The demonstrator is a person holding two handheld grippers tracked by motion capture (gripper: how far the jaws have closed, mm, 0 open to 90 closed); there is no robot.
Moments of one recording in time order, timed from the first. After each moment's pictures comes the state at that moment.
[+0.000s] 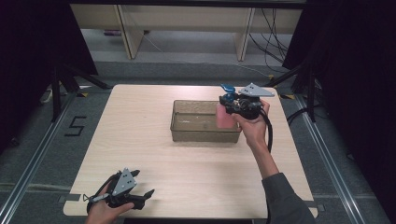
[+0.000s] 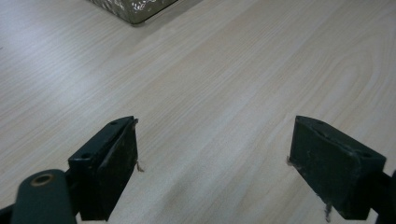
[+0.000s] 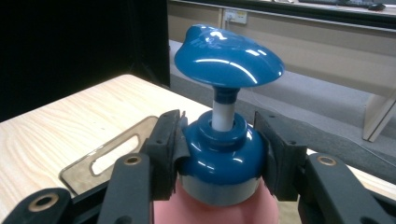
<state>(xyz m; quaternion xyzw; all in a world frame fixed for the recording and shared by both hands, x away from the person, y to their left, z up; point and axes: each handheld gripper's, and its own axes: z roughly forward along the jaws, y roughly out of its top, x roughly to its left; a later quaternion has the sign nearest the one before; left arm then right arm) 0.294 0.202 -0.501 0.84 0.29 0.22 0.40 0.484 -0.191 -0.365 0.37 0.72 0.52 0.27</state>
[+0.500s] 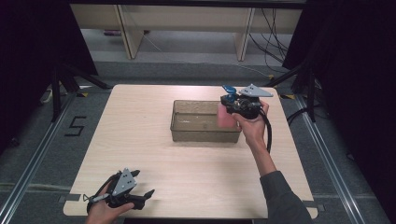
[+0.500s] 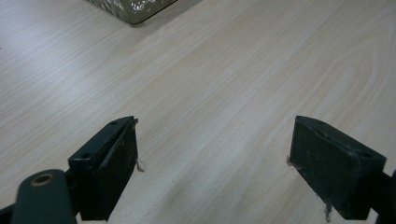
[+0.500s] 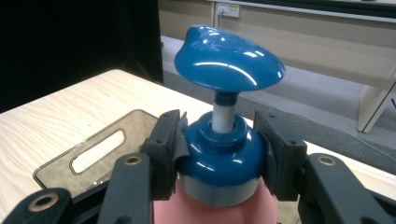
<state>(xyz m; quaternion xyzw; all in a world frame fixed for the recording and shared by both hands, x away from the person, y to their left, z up) 0.293 0.202 -0.501 0.84 0.29 0.22 0.40 0.497 -0.196 -0.381 0.38 0.72 0.51 0.28</state>
